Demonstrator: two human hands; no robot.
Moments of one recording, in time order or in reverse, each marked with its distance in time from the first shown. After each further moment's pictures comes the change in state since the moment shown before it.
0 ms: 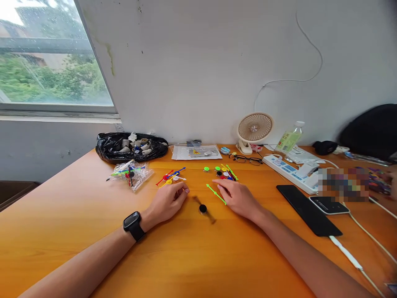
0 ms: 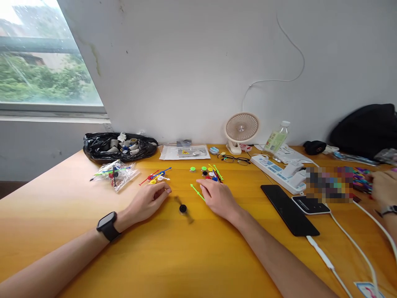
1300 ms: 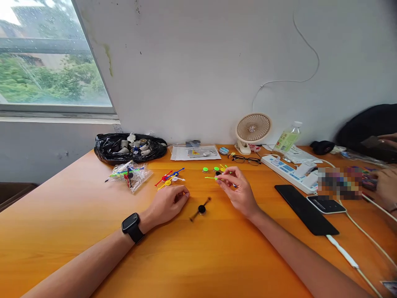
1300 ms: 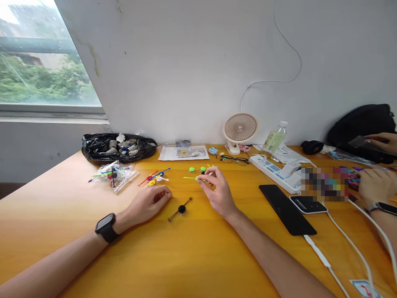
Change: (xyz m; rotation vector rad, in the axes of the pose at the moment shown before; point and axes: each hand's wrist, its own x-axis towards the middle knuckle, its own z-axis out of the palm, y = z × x) left_hand -0.002 -0.001 0.002 0.033 -0.059 0.003; right_hand 0.006 -0.001 0.005 0.502 0.455 -0.123
